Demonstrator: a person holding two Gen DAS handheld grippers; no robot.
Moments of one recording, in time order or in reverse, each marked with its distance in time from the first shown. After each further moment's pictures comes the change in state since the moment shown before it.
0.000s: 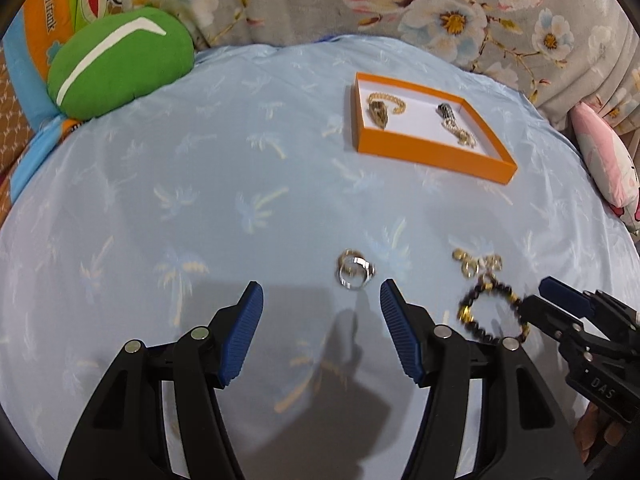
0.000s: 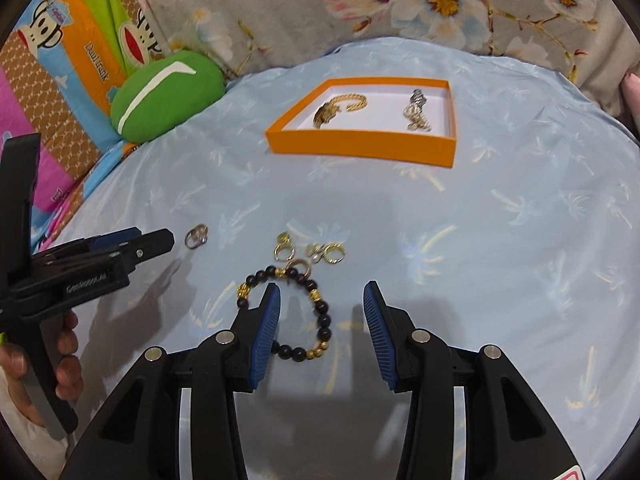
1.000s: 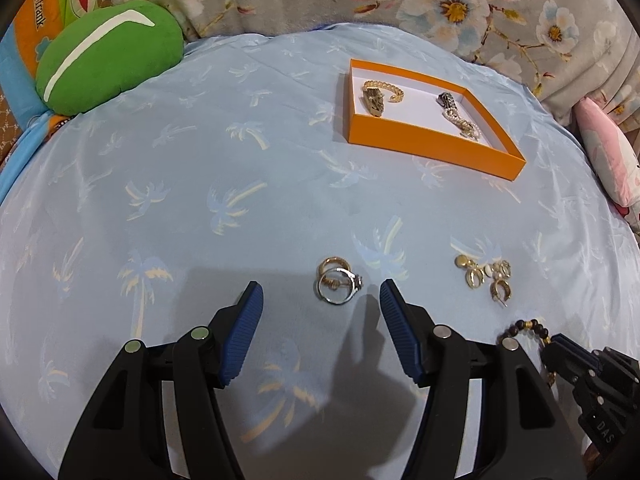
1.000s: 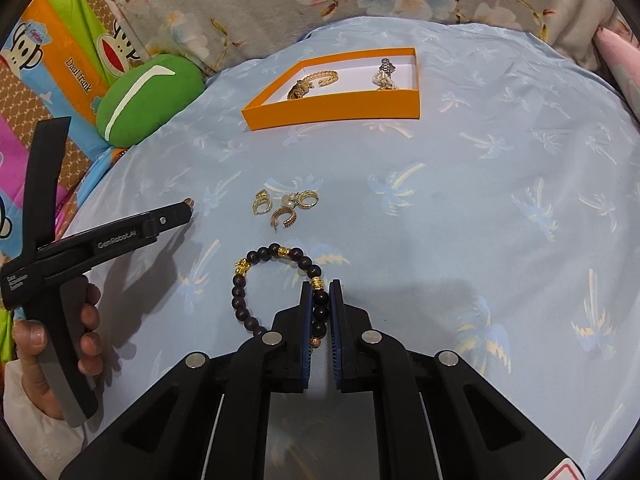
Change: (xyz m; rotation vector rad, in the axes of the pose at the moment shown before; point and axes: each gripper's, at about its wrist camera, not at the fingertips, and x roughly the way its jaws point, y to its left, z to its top) left arm 0.026 -0.014 0.008 0.002 0.015 0.002; right arm -0.014 -0.017 -0.031 0.124 0.021 0.007
